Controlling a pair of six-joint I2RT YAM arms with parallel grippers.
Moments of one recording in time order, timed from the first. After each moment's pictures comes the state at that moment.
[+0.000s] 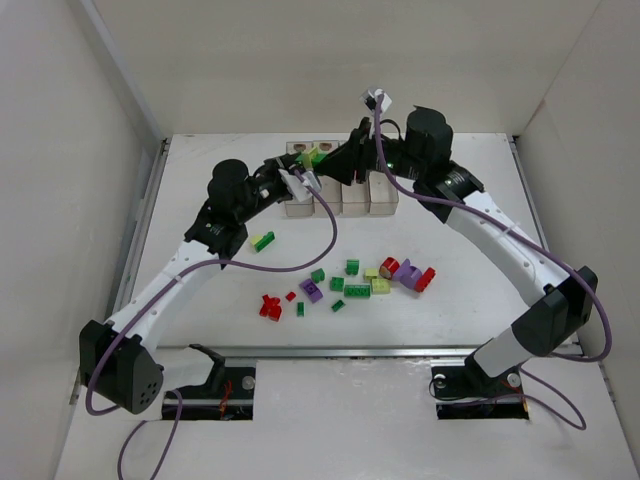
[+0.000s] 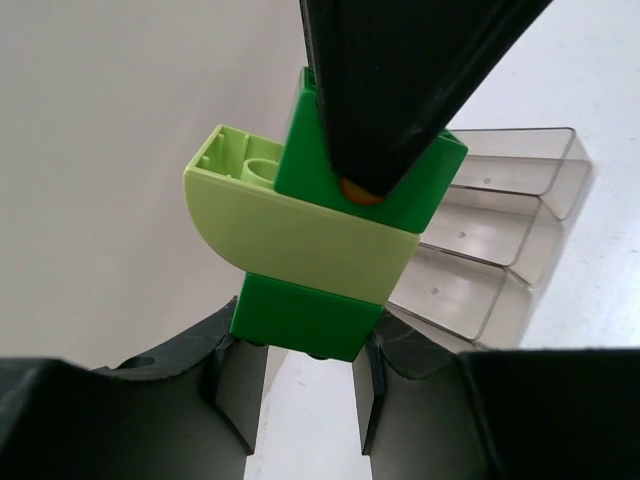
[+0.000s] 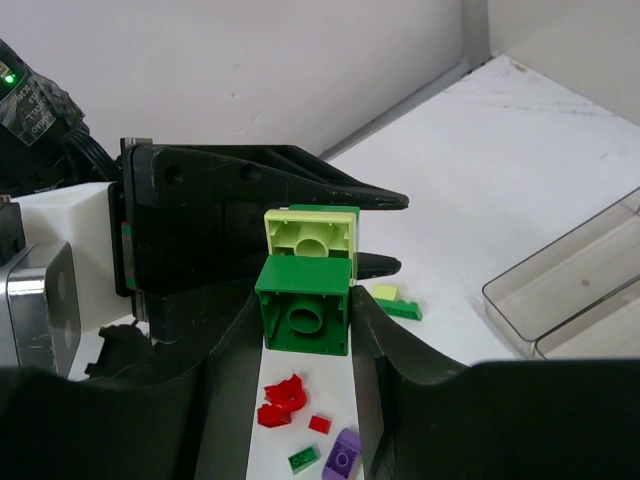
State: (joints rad) left arm -0.46 1.21 1.04 0.15 0.36 0.79; right arm 0.58 1.54 1.57 -0.07 -0.61 0.30
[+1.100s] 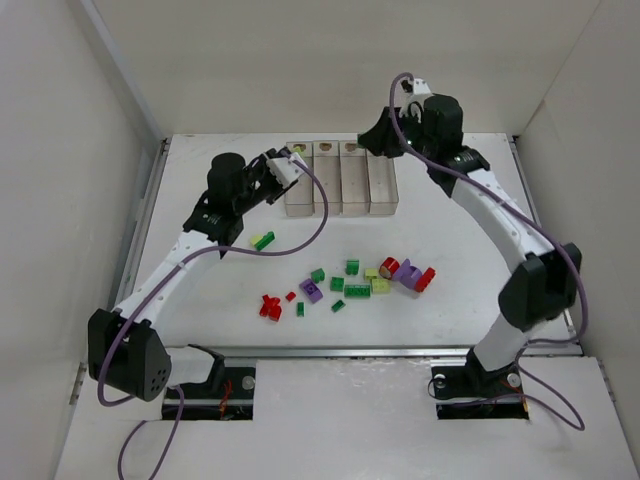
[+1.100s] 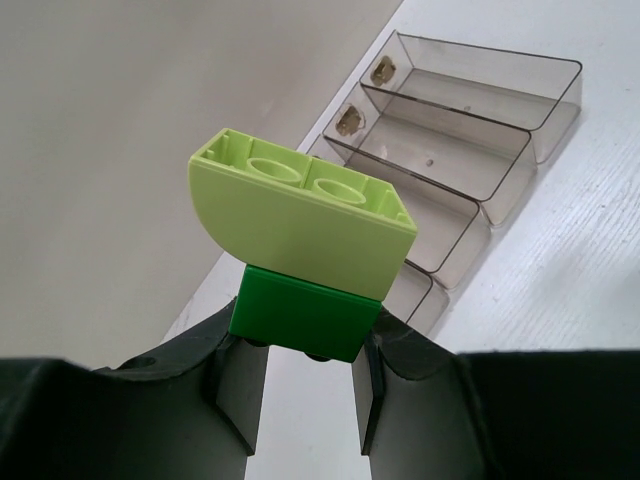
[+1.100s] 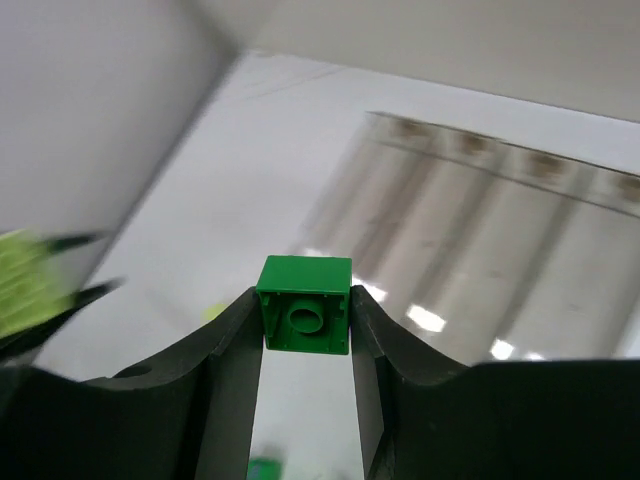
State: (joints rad) left arm -0.38 1.28 1.06 0.02 0.33 0.61; right arm 0.38 1.61 1.56 -0.13 -0.42 0.34
